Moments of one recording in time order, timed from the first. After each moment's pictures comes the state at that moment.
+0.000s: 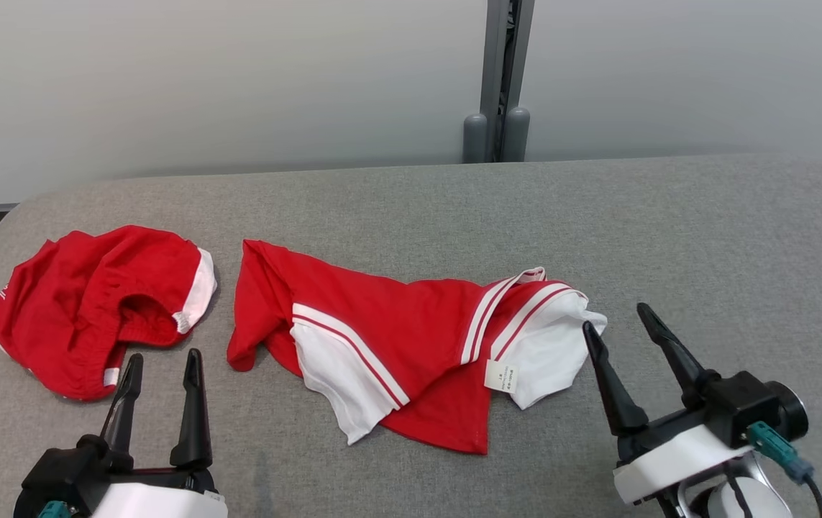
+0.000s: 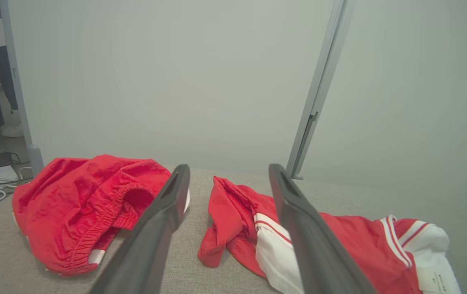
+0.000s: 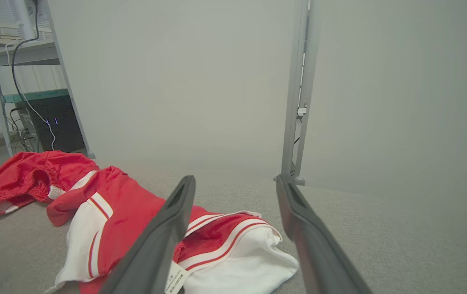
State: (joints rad) left arm 0.06 0.06 0.03 0.09 -0.29 -0.06 -0.26; right arm -0.12 -0.08 0.20 0.19 0.16 0.13 -0.26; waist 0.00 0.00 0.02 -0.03
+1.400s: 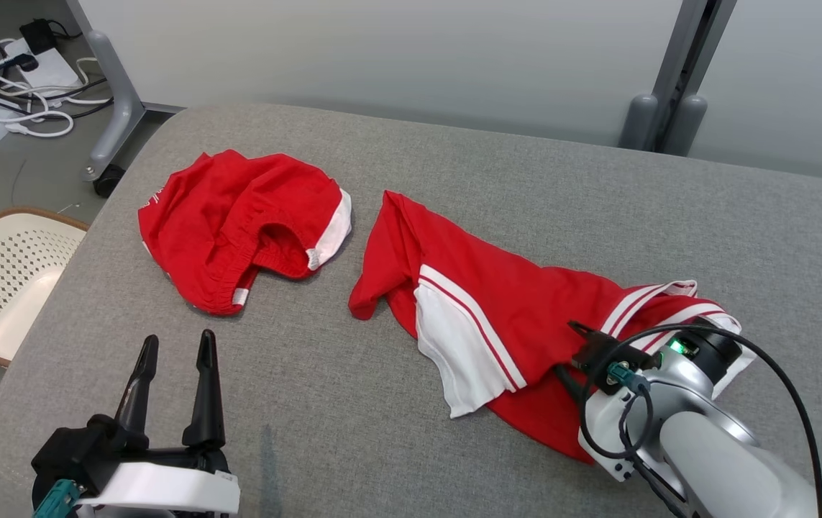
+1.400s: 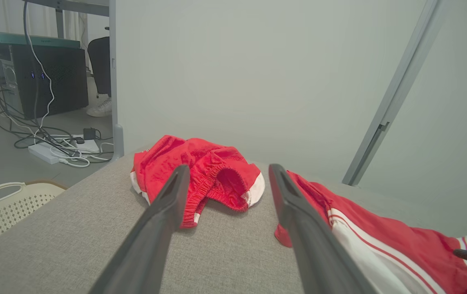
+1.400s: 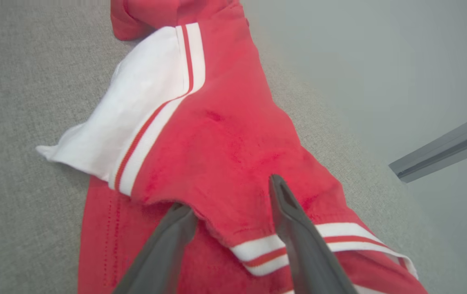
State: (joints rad) left arm 0.01 0.05 -0.01 0.12 -0.34 -0.06 -0.26; right arm -0.53 -0.22 0.67 0.70 0.01 0.13 -0.06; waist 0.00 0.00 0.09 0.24
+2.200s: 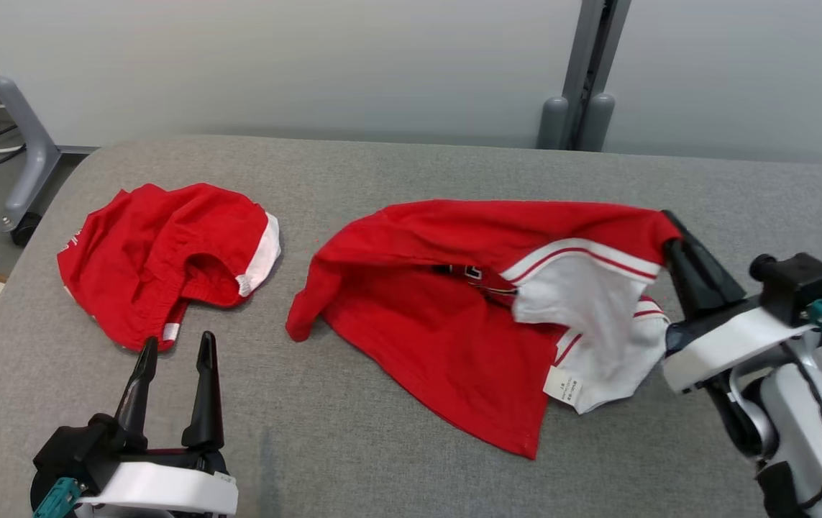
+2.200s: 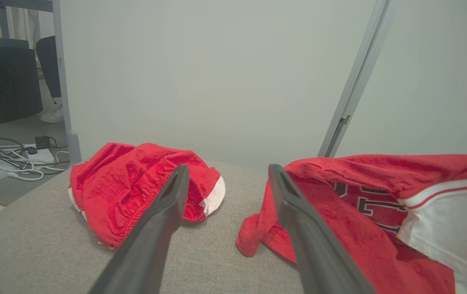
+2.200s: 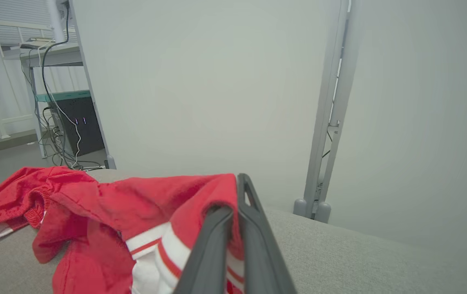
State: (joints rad) left arm 0.00 0.05 0.00 0.14 -0.31 -0.08 -0.26; right arm -0.44 -0.24 0.33 0.42 0.35 0.13 -0.26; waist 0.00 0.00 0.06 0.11
